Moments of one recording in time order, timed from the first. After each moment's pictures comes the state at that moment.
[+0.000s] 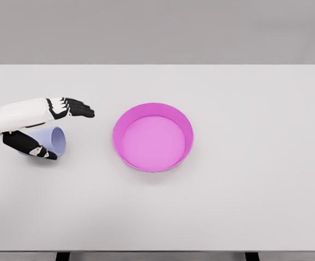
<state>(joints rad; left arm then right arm) -0.44 1.15 -0.57 -1.77 0.26 -0.61 -0.49 0.00 0.00 0.20 0.05 -0.08 -0.07 -0.05</state>
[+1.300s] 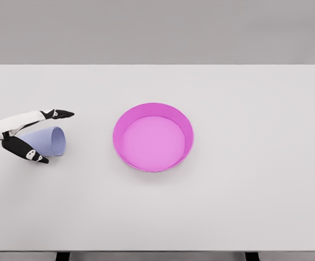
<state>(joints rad) -0.33 1.14 -0.57 -1.71 0.33 -0.15 -0.46 0.01 0.00 0.20 0.06 -0.08 -0.07 -0.05</state>
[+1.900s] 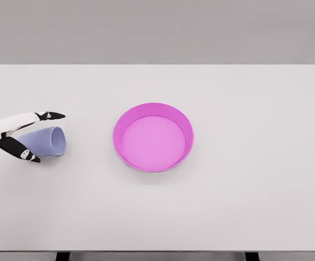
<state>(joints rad) -0.34 1.13 -0.56 -1.70 0.20 -0.05 -0.45 0.01 0.00 0.20 0.06 -0.08 -0.07 -0.05</state>
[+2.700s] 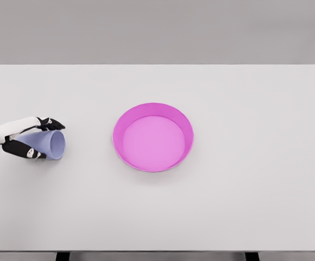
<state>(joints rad) -0.32 1.10 -0.56 -1.68 0.22 0.00 -0.44 0.01 0.00 0.20 0.06 -0.08 -0.07 -0.05</state>
